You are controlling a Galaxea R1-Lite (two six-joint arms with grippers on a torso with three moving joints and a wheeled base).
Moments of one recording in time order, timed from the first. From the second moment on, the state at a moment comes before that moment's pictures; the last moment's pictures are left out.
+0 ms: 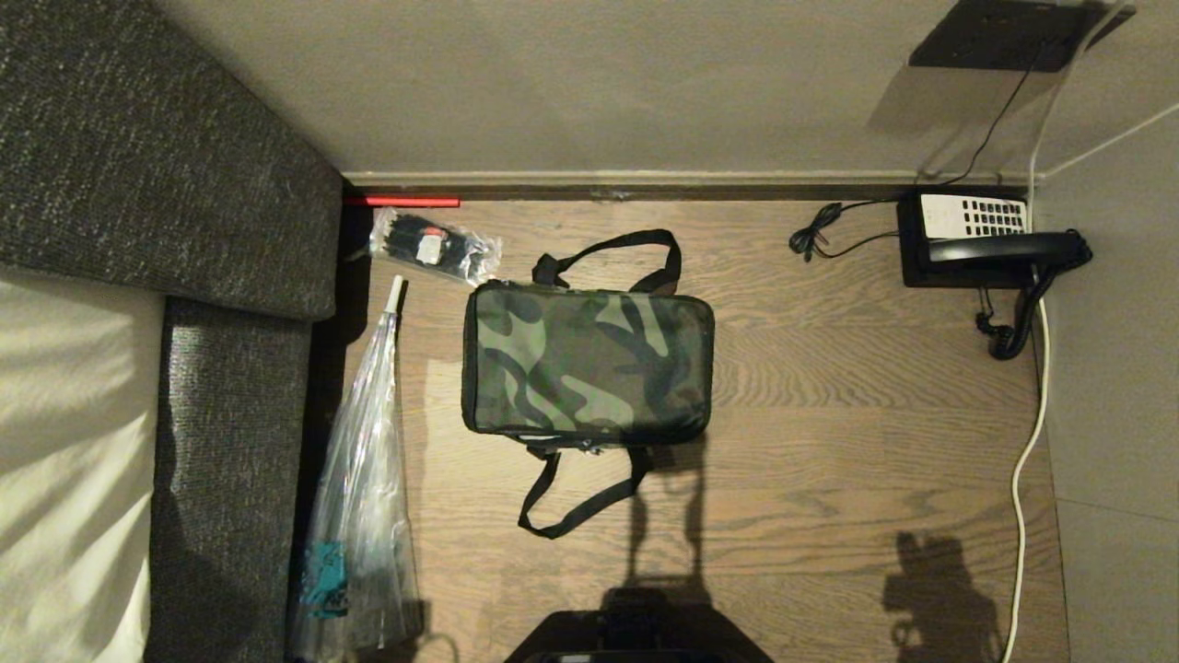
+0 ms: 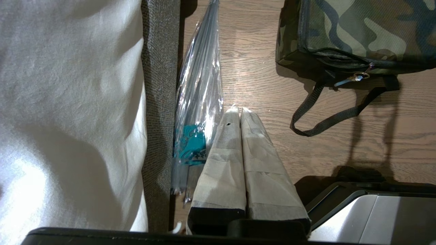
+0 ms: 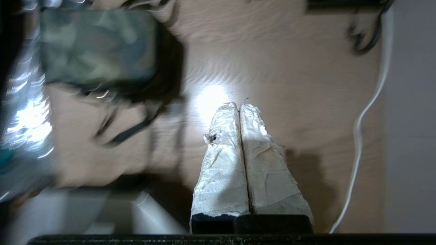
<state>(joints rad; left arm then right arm) 0.00 0.00 0.00 0.00 0.00 0.00 -0.01 0.00 -0.34 0.29 0.12 0.08</state>
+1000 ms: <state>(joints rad) 0.00 0.00 0.00 0.00 0.00 0.00 0.24 1.39 -0.67 0.00 0.27 0.22</state>
